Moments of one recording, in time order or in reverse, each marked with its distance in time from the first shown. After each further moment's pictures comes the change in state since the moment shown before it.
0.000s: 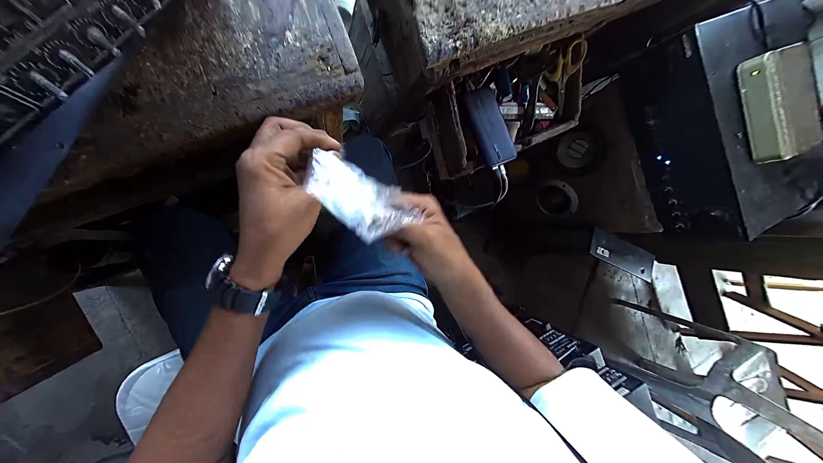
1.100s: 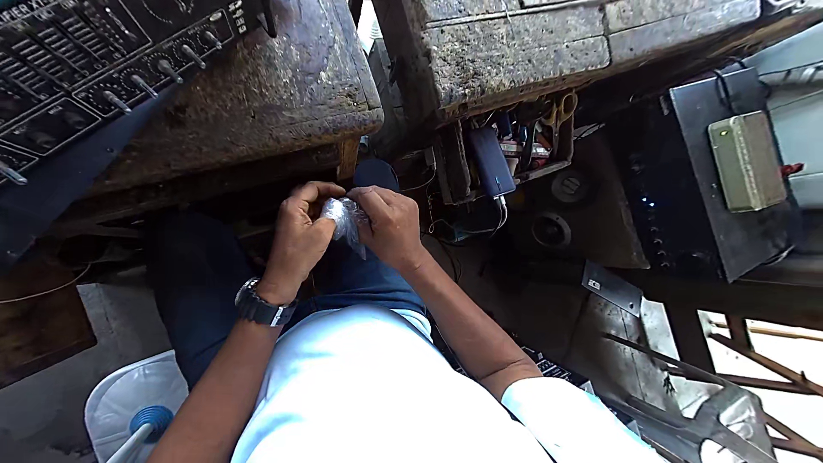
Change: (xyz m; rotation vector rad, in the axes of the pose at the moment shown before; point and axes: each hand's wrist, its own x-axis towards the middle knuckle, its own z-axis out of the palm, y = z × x) left_hand -0.047 -0.023 0.008 -0.171 -0.014 -0.313; right_hand 0.061 0.047 0.004 -1.301 0.159 -0.621
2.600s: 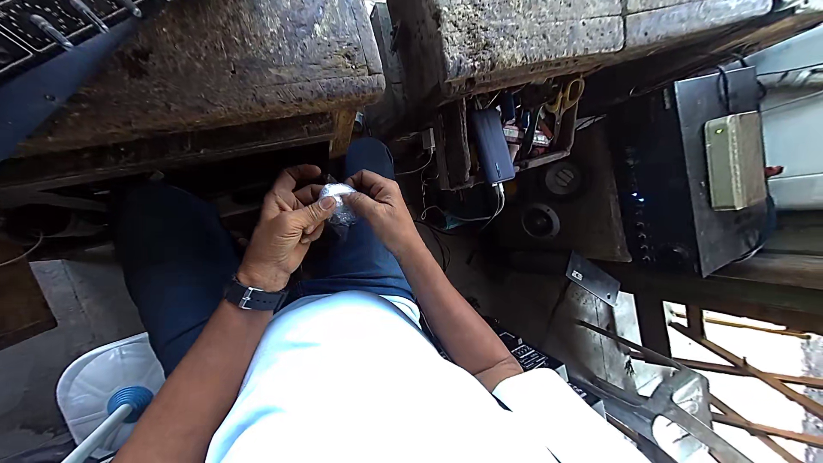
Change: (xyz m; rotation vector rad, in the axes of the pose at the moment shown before) left_hand 0.003 -0.032 0.007 -0.765 -0.036 -0.195; right_hand -0.009 0.003 0.000 0.908 -0.238 0.631
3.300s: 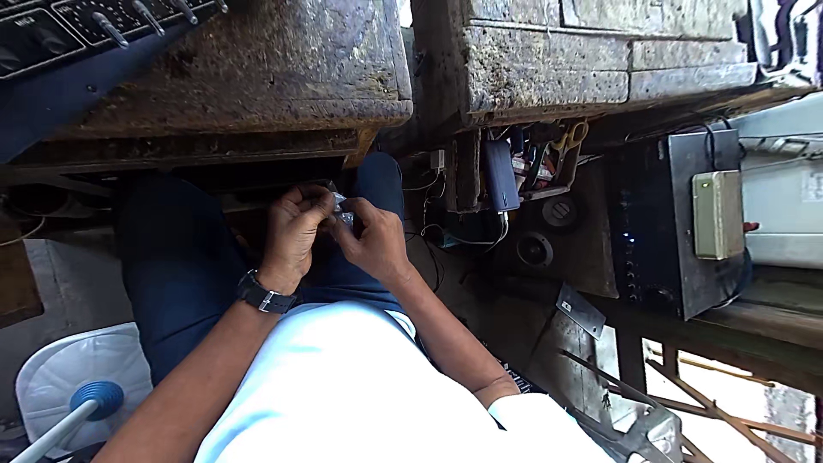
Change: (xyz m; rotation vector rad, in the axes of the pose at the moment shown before) left_hand 0.001 -0.015 -0.001 0.233 0.348 0.032; right_hand -0.009 0.015 0.024 -0.758 0.074 -0.251
